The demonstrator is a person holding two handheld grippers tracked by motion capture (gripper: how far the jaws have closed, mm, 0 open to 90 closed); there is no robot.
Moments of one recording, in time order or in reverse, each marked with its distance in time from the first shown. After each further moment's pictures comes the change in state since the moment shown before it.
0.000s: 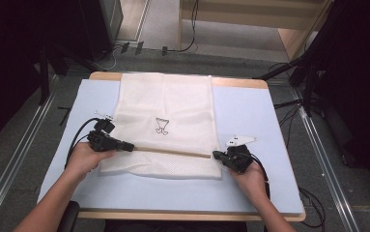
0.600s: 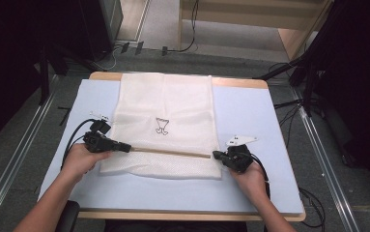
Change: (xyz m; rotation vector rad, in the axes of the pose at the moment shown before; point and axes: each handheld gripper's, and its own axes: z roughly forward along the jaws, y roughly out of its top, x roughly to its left) left arm 0.002 -0.005 -0.005 -0.004 -0.002 -0.001; right arm -0.001 0.000 0.000 -0.002 0.007 0.005
